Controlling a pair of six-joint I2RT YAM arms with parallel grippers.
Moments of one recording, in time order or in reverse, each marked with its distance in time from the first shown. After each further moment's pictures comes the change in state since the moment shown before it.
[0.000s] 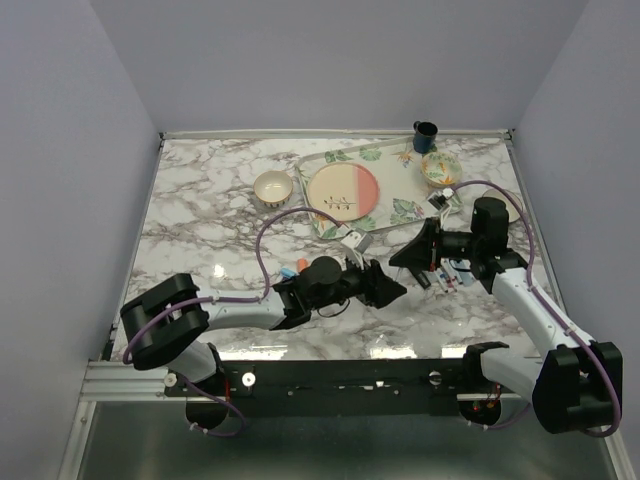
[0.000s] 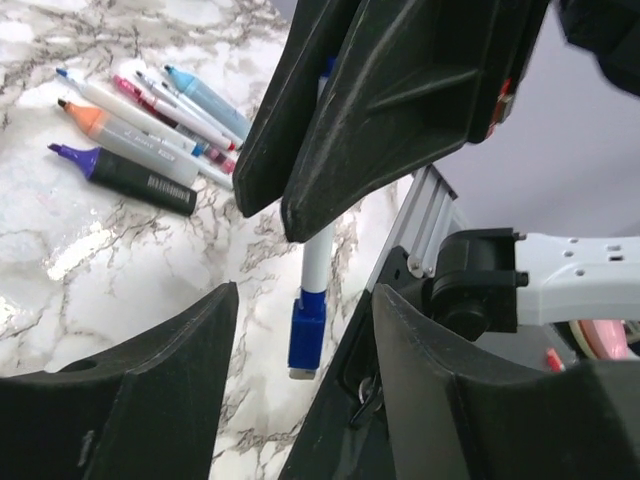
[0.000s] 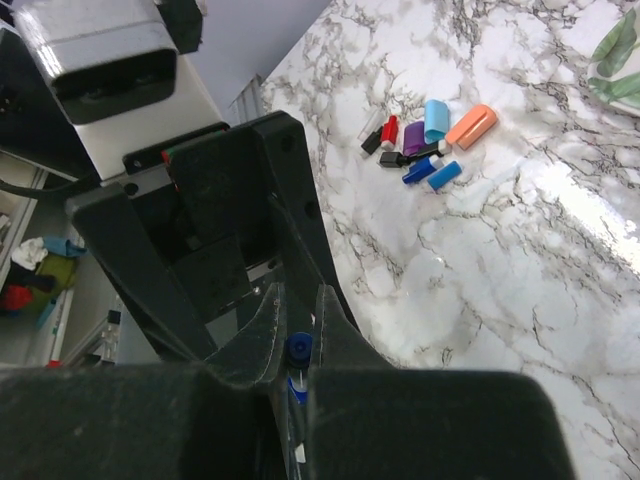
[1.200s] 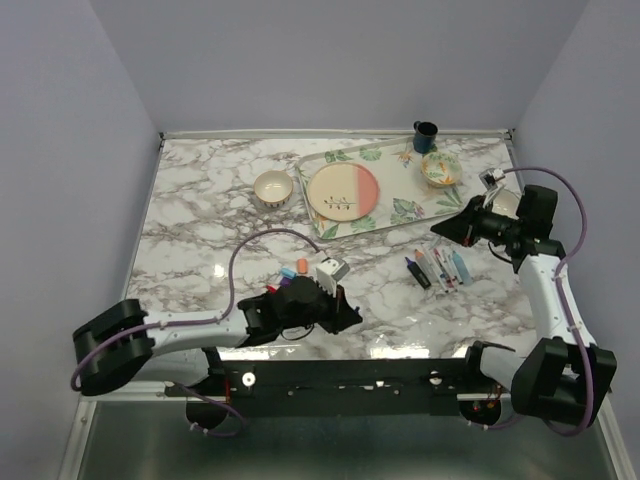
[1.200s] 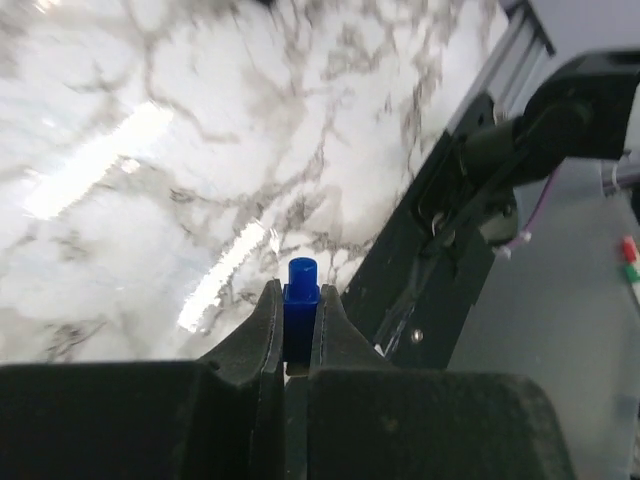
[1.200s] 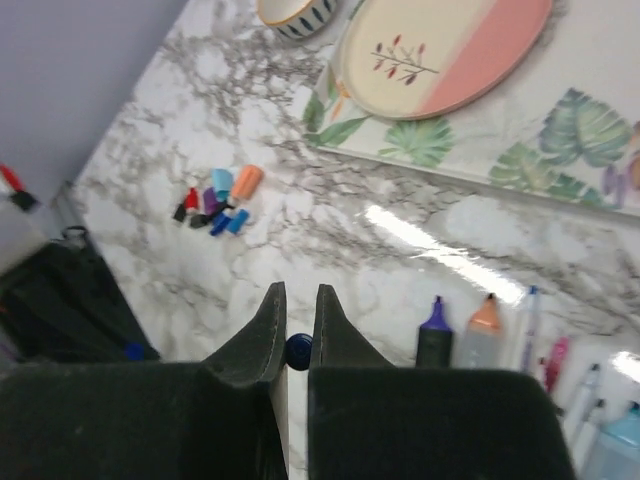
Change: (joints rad) left arm -0.021 -0.195 -0.214 -0.318 0.082 0.050; right arm -0.347 0.007 0.138 -0.258 0.164 -0.237
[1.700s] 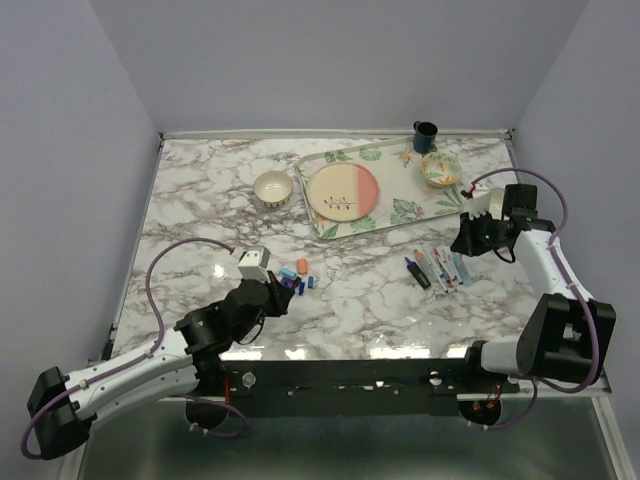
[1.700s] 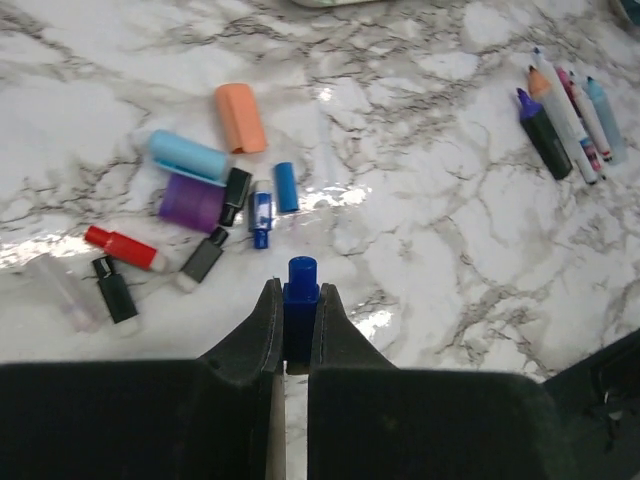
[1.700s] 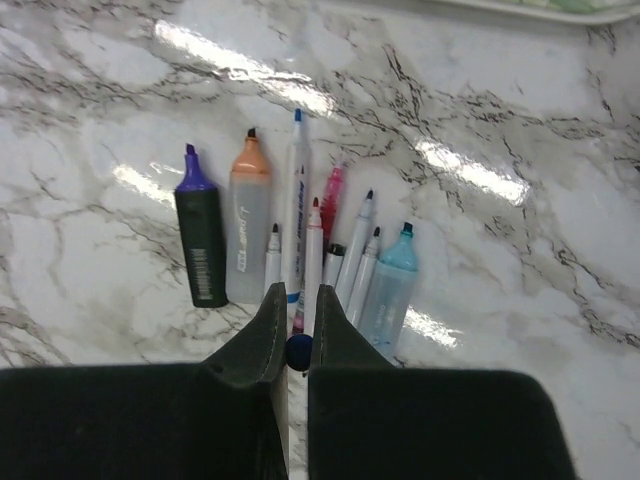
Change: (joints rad) left arm 0.143 -0.639 -0.108 -0.578 -0.518 -0.105; right arm 0.026 0.230 0.136 -0.360 0.537 -0.517
